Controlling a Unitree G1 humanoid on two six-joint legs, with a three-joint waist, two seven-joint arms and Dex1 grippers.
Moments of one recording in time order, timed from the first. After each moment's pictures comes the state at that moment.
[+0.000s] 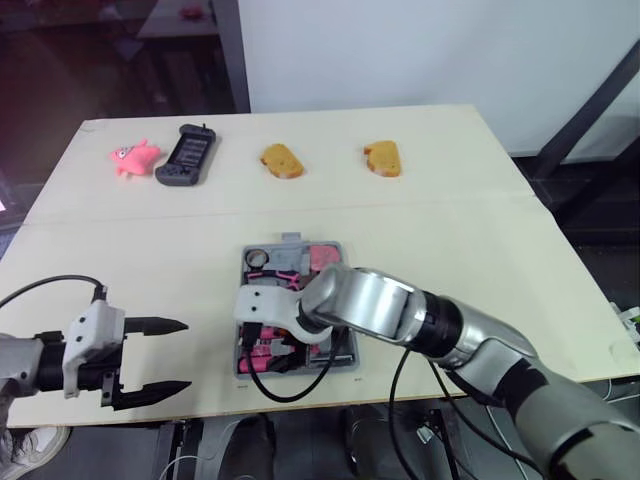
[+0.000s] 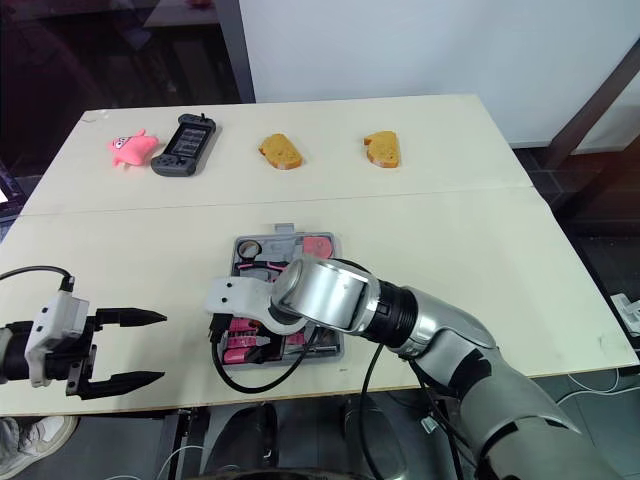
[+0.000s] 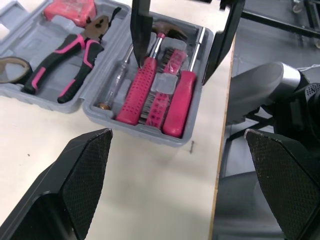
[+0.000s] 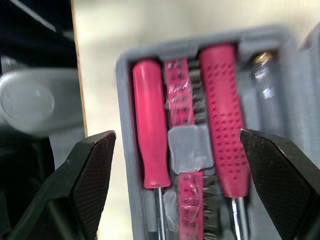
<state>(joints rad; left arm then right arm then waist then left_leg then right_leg) 0.29 0.94 0.40 -0.23 -0.53 0.17 -1.41 -0.98 -0.26 0.83 -0.26 0.38 1.39 0.66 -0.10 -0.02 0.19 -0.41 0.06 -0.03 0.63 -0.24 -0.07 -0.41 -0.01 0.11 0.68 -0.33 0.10</state>
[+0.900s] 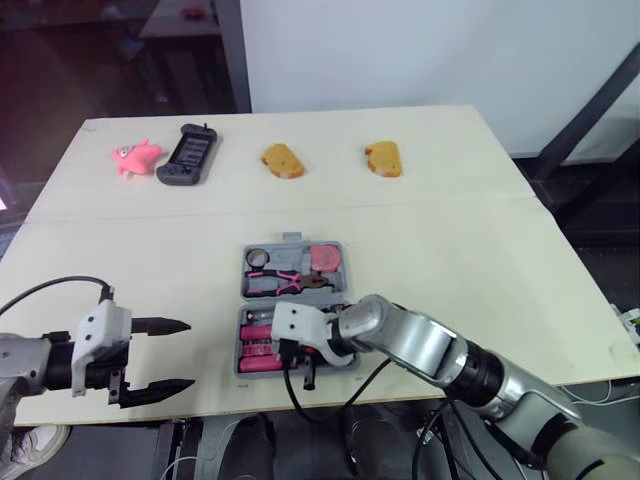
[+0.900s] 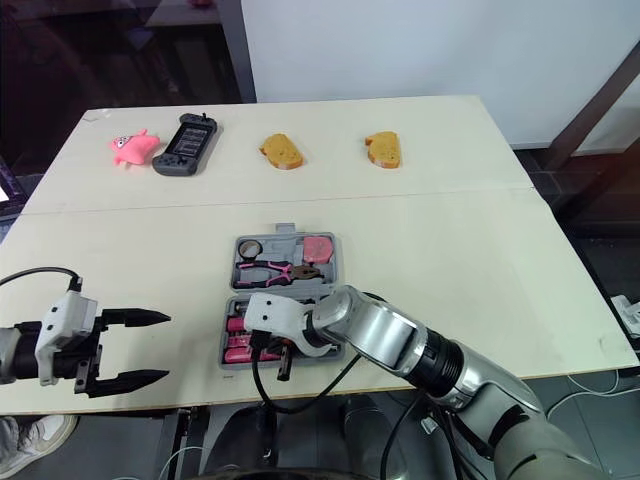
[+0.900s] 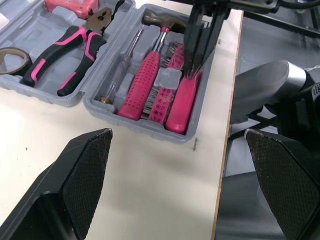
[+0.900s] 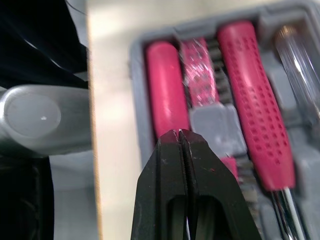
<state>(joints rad) 0.29 0.94 0.37 -0.22 -0.51 0.17 -1.39 -0.66 -0.40 0.82 -0.32 0.25 1.06 0.69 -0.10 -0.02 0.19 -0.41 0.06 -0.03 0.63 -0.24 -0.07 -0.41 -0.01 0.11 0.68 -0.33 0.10</state>
